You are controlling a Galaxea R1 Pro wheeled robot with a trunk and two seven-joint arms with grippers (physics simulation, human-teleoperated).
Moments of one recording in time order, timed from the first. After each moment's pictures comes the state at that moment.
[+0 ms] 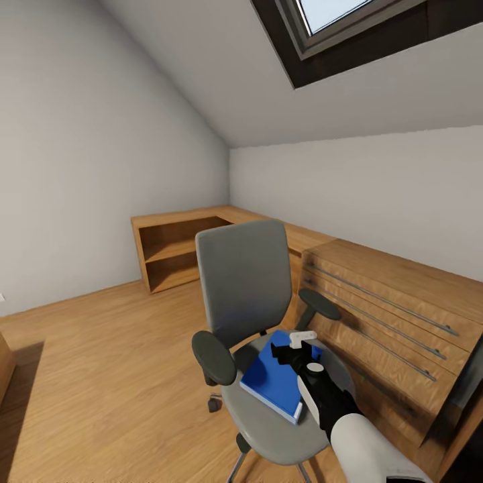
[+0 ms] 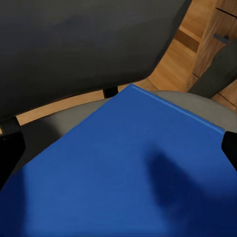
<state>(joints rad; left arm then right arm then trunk) 0.07 0.02 0.27 -0.65 0.33 -0.18 -0.07 -0.68 0.15 -0.09 -0.51 0.19 0.03 0.02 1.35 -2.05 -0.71</state>
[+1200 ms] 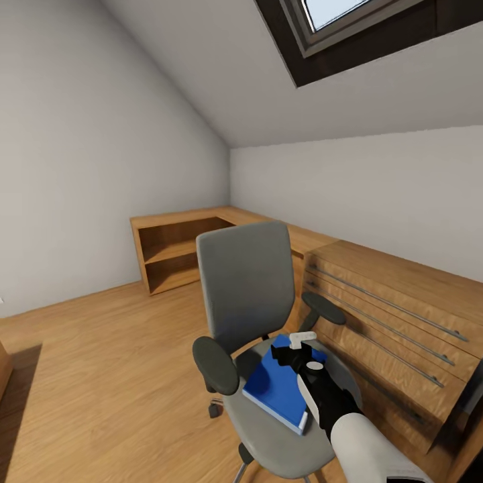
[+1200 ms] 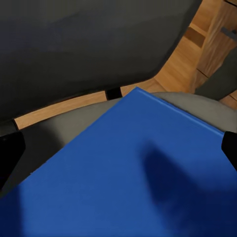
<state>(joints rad) 0.07 0.02 0.27 -0.65 0.33 -0.19 -0.08 -0.68 0.15 -0.08 -0.52 0.19 0.08 0.02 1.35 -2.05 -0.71</state>
